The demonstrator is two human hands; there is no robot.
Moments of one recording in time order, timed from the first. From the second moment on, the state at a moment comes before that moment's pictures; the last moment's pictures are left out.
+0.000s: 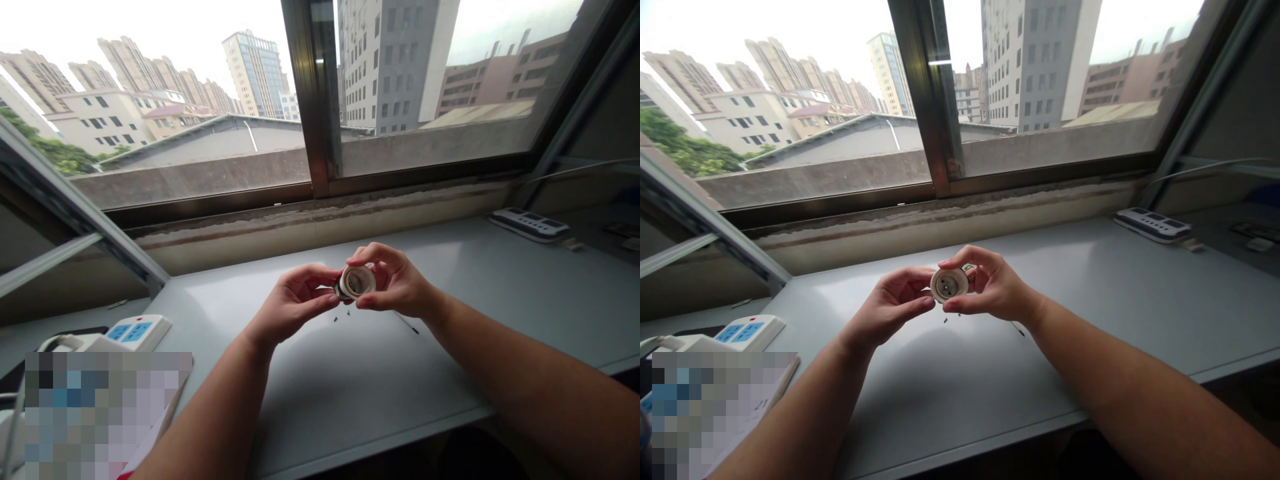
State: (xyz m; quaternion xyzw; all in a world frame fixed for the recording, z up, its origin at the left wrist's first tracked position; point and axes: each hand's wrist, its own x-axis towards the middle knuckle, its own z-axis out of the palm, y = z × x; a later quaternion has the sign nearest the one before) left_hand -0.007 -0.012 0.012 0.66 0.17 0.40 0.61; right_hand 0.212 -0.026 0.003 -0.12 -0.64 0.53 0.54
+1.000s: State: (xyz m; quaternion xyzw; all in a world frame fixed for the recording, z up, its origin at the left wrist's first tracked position) left_hand 0.006 -0.021 0.010 0.84 0.21 0.45 0.23; right_hand 0.213 -0.024 -0.001 -0.24 -0.64 0.53 0.50
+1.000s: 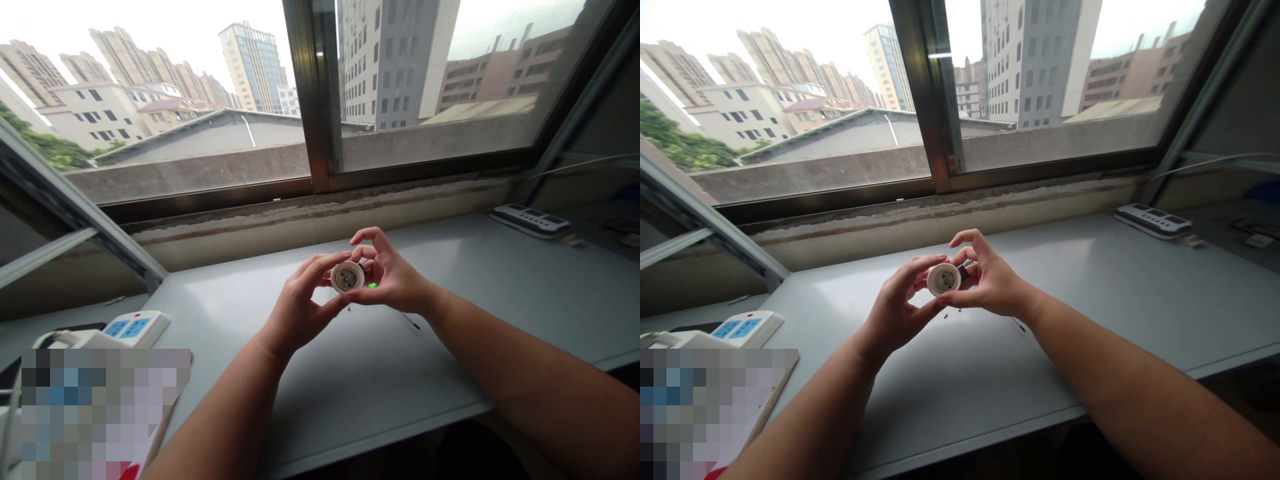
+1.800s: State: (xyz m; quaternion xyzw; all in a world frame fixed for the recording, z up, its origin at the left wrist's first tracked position) left_hand -0.009 -0.012 0.016 0.82 0.26 0.48 0.16; right_hand 0.222 -0.015 -0.011 -0.37 -0.90 0.12 0.19
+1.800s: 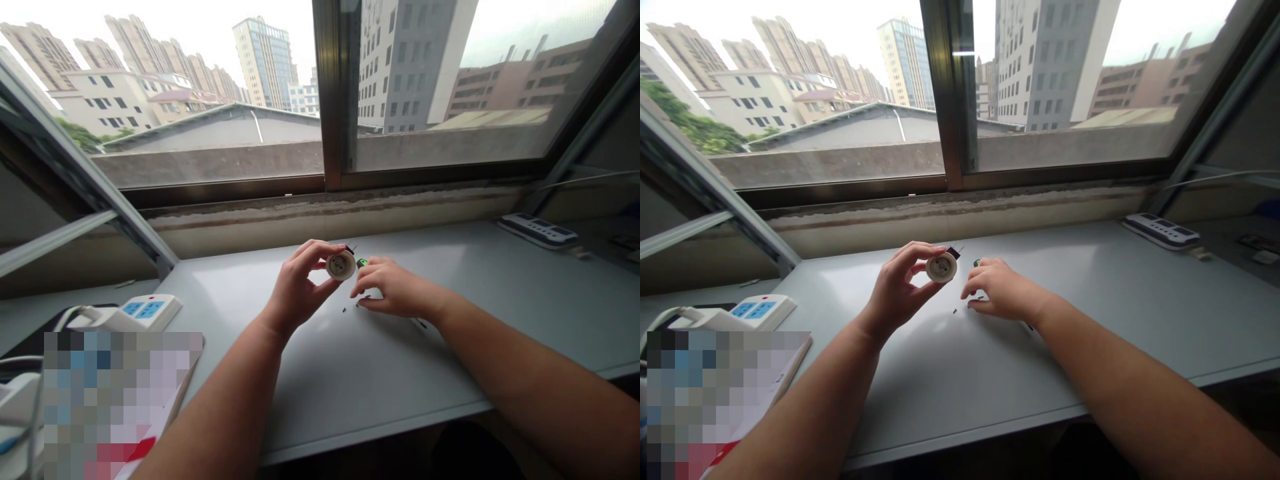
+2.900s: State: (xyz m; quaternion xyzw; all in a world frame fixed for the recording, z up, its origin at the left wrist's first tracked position) left_hand -0.018 0.011 -0.011 0.79 0.41 0.35 0.30; right_hand 0.222 -0.010 -0.010 -0.37 -0.90 0.12 0.19
